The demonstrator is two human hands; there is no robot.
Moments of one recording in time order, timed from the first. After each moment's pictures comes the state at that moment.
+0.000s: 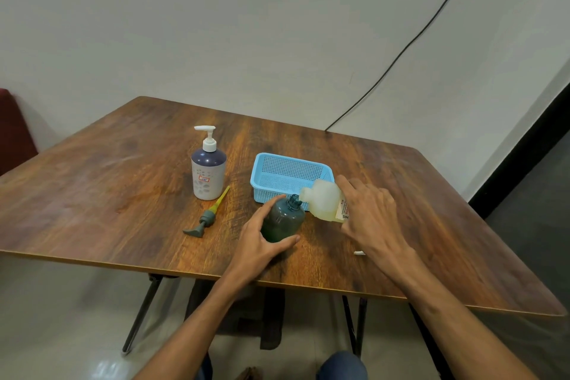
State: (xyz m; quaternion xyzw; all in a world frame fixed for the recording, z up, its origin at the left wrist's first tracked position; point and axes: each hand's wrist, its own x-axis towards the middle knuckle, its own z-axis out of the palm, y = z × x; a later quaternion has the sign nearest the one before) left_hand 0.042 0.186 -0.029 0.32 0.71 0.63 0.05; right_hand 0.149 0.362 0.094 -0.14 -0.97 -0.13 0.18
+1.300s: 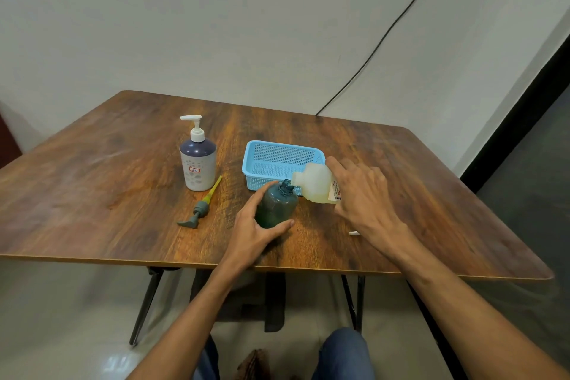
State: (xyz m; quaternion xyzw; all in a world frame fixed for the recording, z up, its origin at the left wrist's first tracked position) left_hand 0.043 0.186 -0.027 0.33 0.71 0.62 0.04; right_hand 0.152 0.362 0.094 -0.13 -0.97 -0.12 0.19
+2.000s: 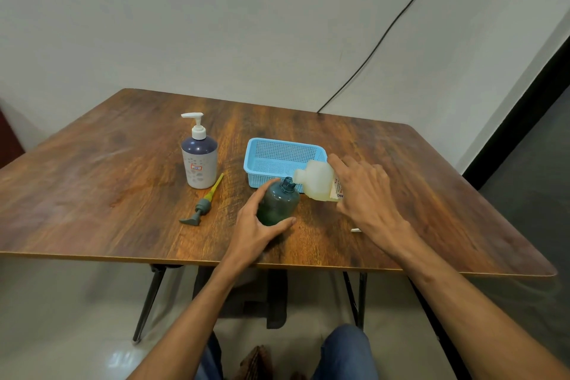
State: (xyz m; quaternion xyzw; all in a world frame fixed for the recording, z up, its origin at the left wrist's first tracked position) left_hand 0.044 0.186 -0.028 0.33 0.70 0.63 0.04; right_hand 0.153 0.361 0.094 -0.13 -0.96 -0.13 0.19
